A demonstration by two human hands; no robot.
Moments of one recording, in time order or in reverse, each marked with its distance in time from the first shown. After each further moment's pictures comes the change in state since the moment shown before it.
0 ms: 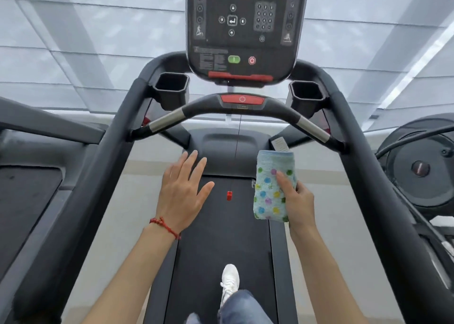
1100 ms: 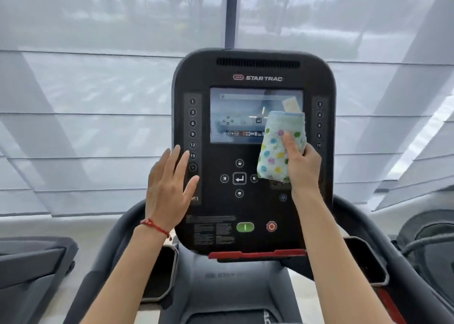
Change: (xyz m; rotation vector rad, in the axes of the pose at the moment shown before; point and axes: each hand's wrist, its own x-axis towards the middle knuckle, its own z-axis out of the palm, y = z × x) left_hand 0.480 -0.198 0.081 -0.054 0.308 0.008; right_hand 0.407 -0.290 0.228 0.040 0.160 -0.484
